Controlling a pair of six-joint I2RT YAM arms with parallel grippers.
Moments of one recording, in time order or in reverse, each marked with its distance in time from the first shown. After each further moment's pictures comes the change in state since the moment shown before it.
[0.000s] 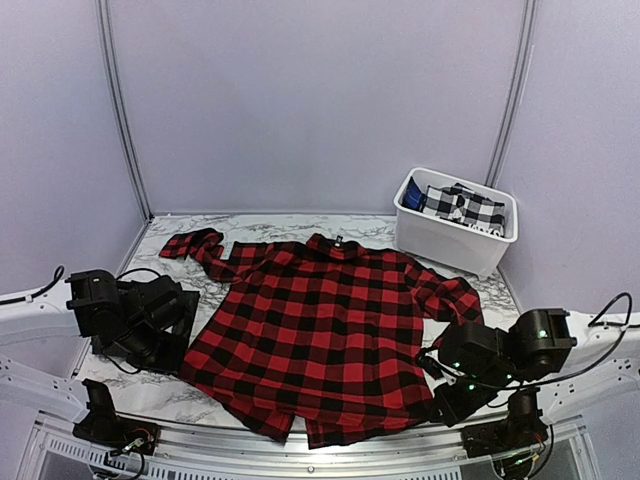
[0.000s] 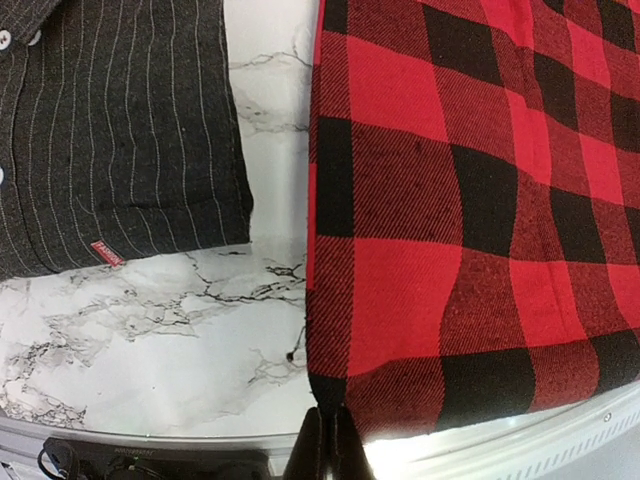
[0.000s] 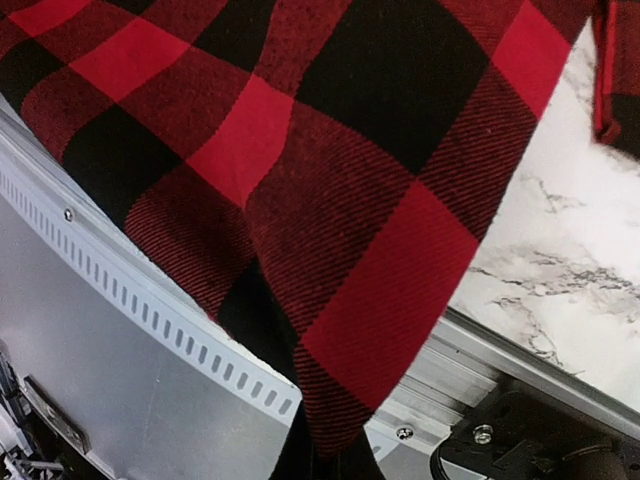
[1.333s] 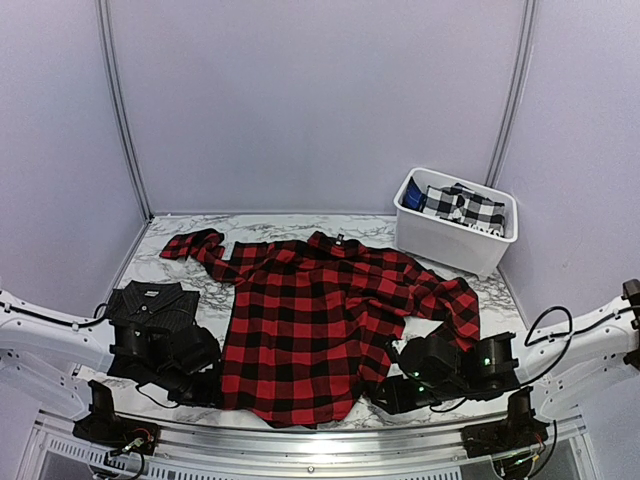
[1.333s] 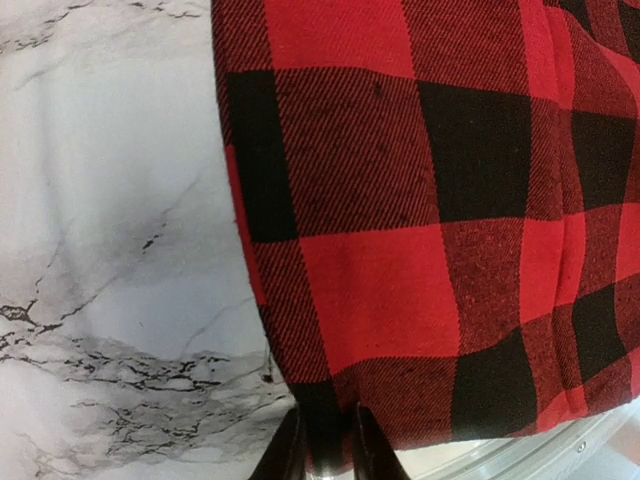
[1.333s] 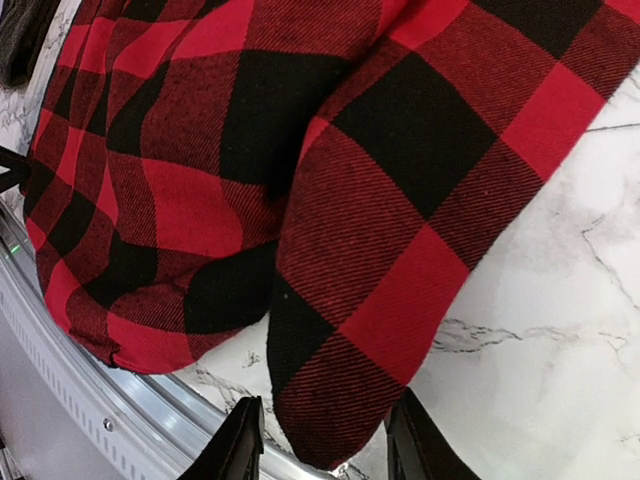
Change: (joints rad) left arm -0.177 0.151 -0.285 0.583 0.114 -0.196; right arm -0.006 0.279 -0.181 0.715 0.216 0.093
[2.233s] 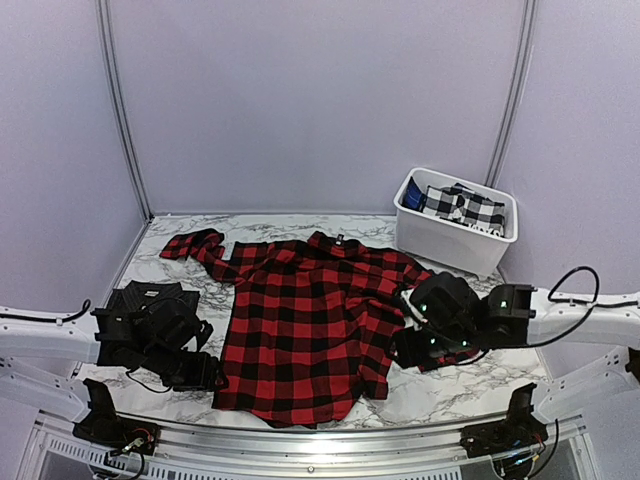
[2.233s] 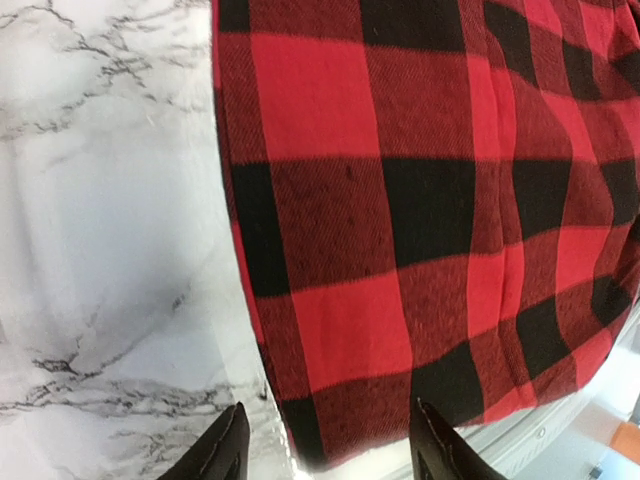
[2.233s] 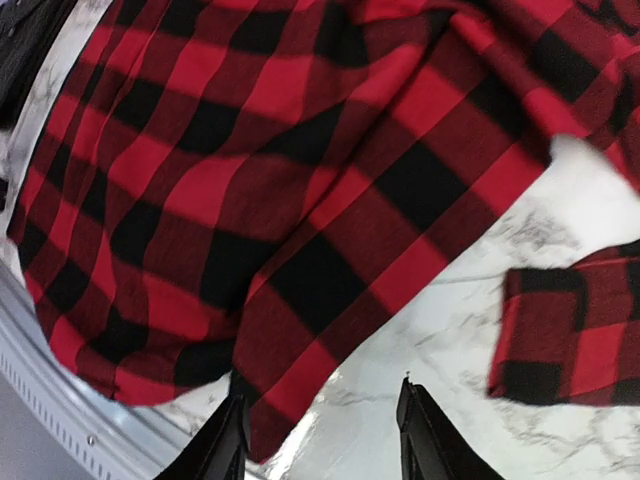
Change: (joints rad) left arm 0.199 -0.105 -0.027 0.038 0.139 0.166; right arm -0.269 -0.035 0.269 -0.321 0.027 -0.349
